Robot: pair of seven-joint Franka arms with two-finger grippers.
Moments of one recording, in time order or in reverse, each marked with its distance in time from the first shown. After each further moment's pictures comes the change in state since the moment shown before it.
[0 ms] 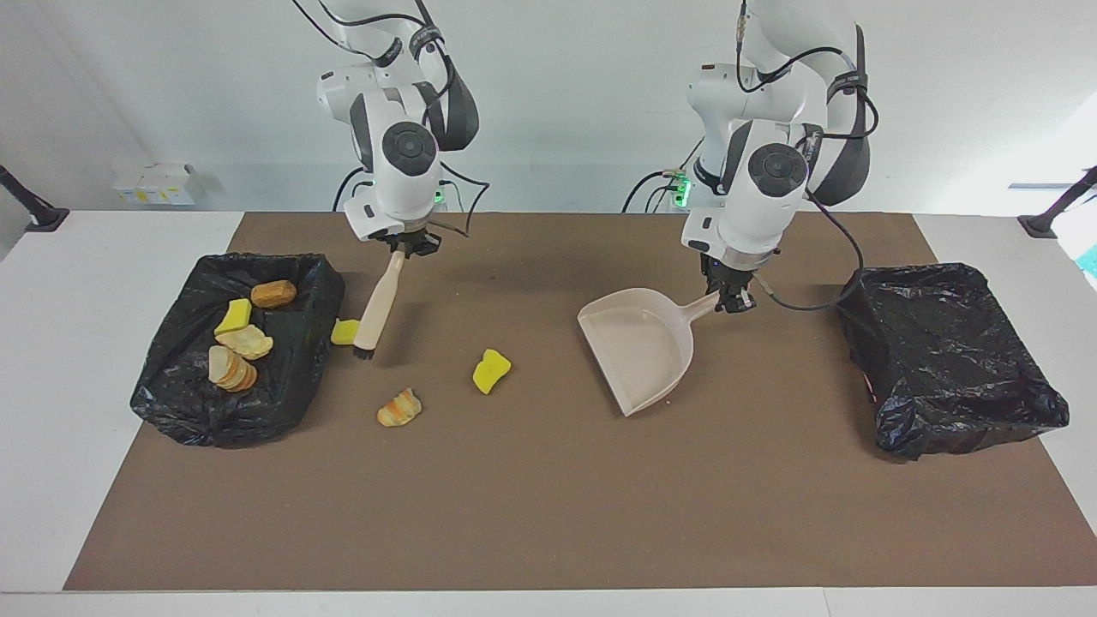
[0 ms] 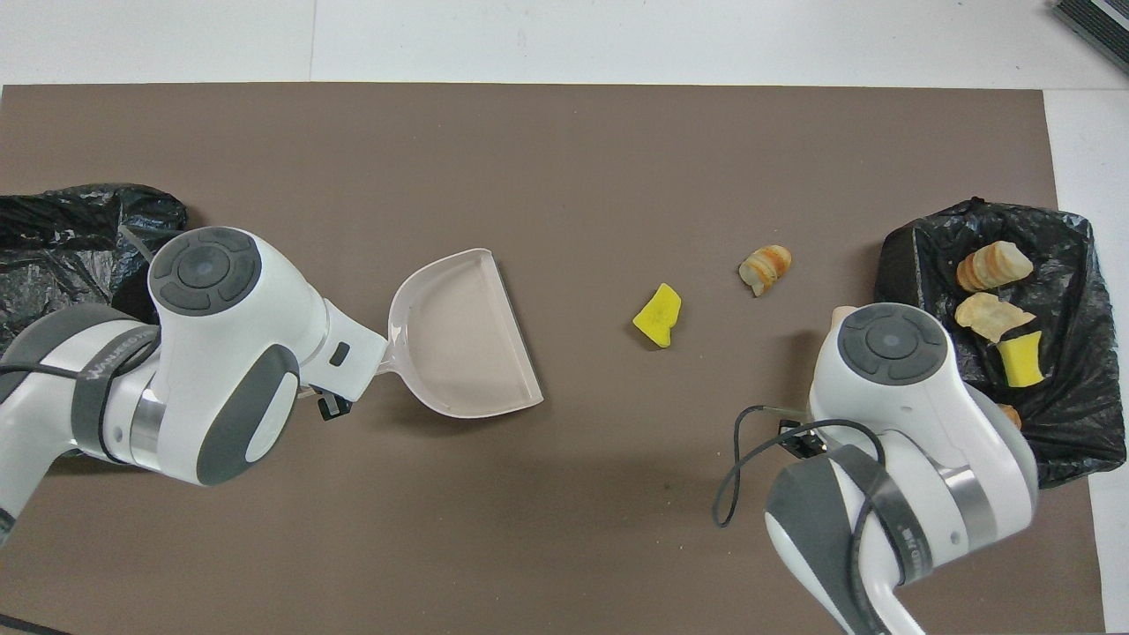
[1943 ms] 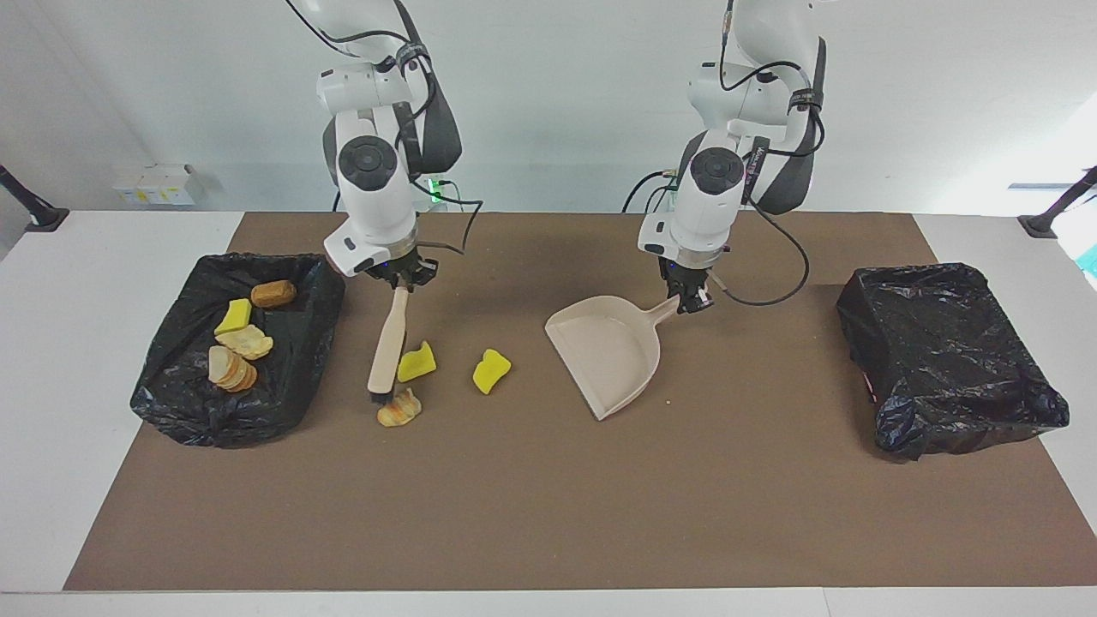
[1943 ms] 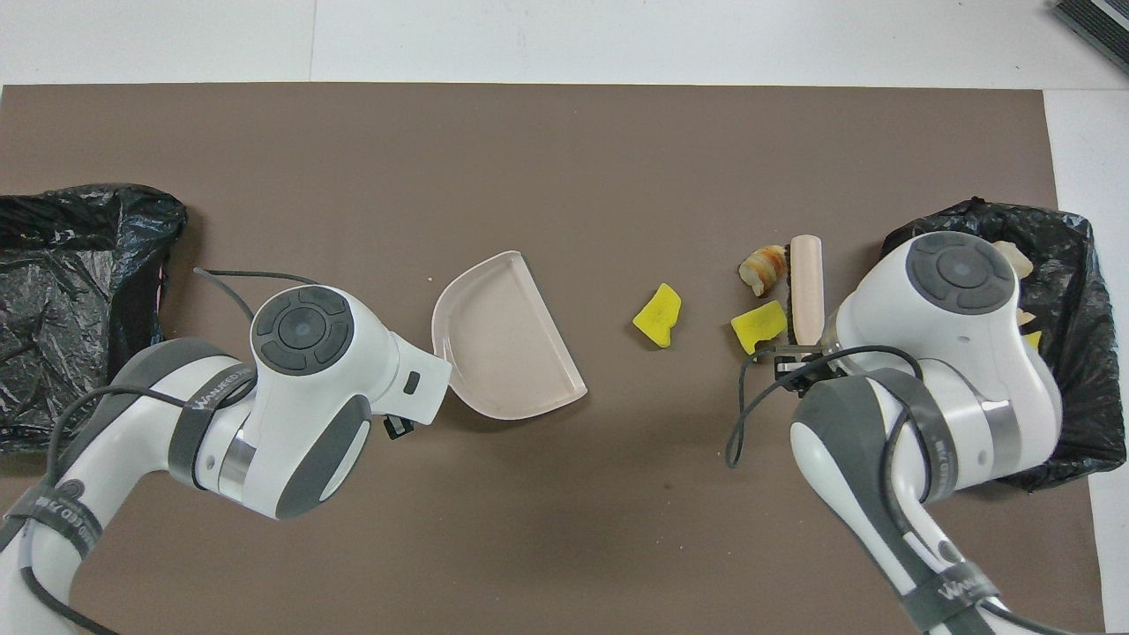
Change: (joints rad) left arm -0.099 0.016 -0.004 -0.074 0.000 0.126 -0.199; right arm -0.112 0.122 0.012 0.117 0.115 0.204 -0.353
